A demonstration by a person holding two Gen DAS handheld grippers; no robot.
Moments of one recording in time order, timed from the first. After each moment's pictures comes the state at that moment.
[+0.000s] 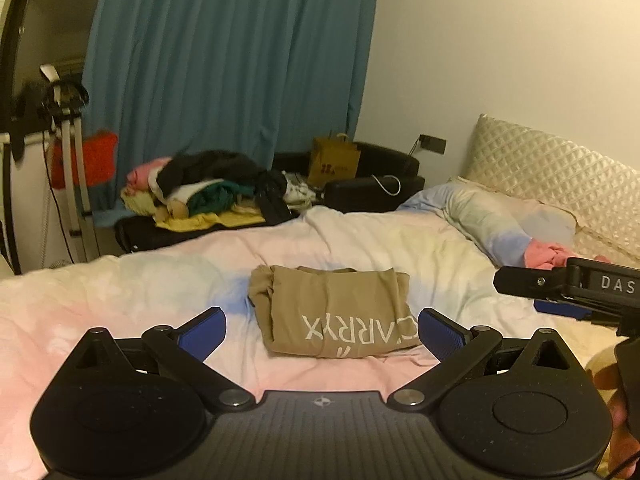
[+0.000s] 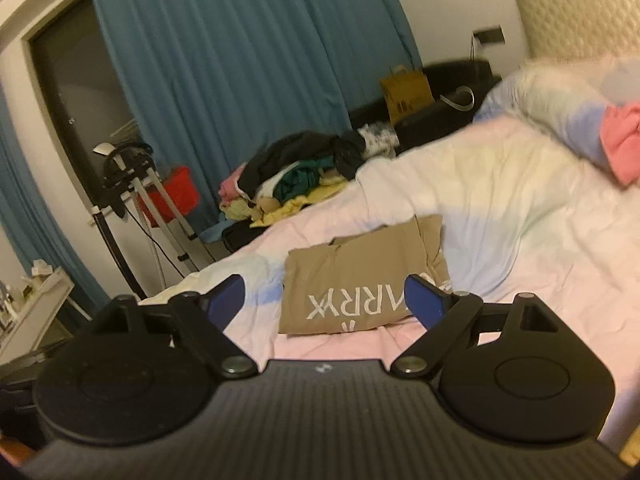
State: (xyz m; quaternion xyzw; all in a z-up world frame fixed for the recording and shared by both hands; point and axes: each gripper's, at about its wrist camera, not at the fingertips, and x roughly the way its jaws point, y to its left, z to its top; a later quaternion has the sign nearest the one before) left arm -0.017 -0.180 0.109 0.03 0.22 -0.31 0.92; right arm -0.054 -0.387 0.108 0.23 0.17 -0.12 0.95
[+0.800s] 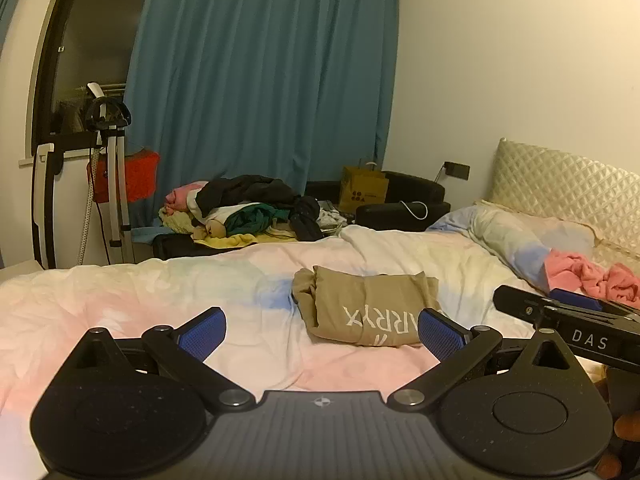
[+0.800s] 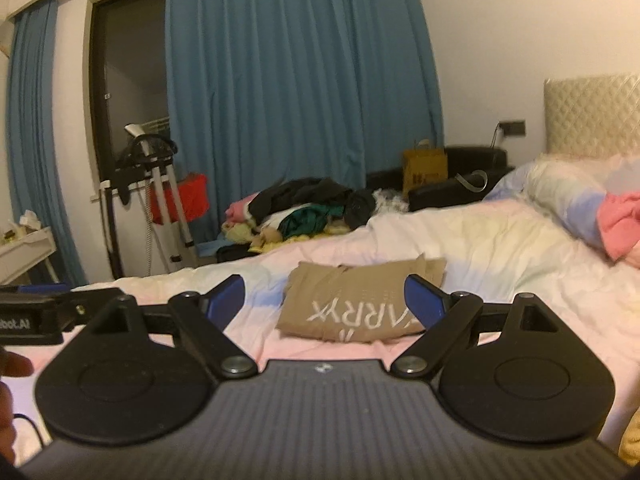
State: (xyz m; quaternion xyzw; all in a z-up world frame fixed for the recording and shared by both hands) left arm -0.067 -0.114 0.074 0.01 0.18 -0.27 0.95; right arm -0.093 -0.309 0.067 0.09 0.09 -0.14 0.98
